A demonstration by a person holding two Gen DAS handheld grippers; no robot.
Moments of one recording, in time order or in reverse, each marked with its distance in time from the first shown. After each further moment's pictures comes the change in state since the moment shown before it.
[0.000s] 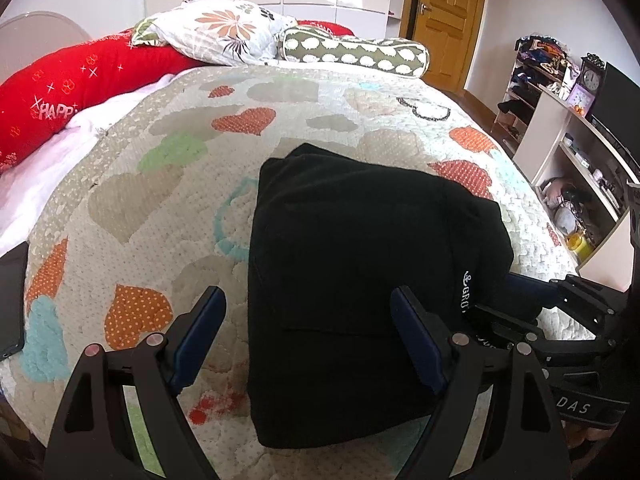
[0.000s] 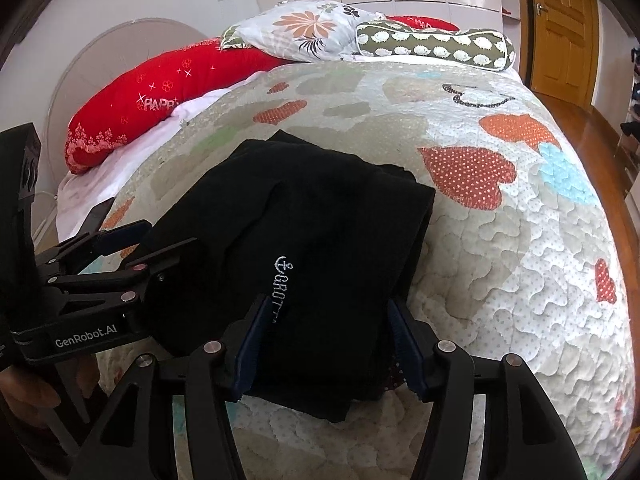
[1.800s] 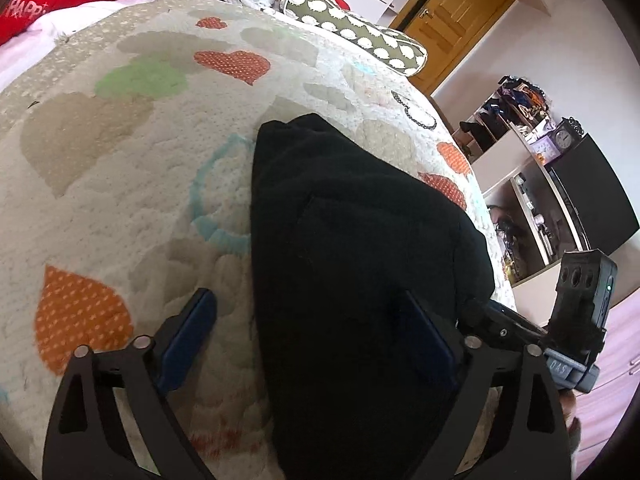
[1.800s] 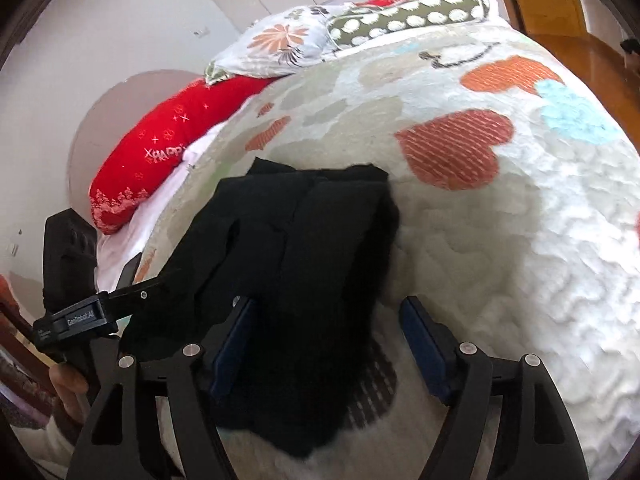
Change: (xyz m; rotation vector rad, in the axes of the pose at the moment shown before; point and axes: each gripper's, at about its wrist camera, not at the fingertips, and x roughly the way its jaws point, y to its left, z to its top) left arm 0.048 0.050 0.012 -0.223 0.160 -0.326; right arm 0.025 -0.057 0.008 0.219 -0.026 0.221
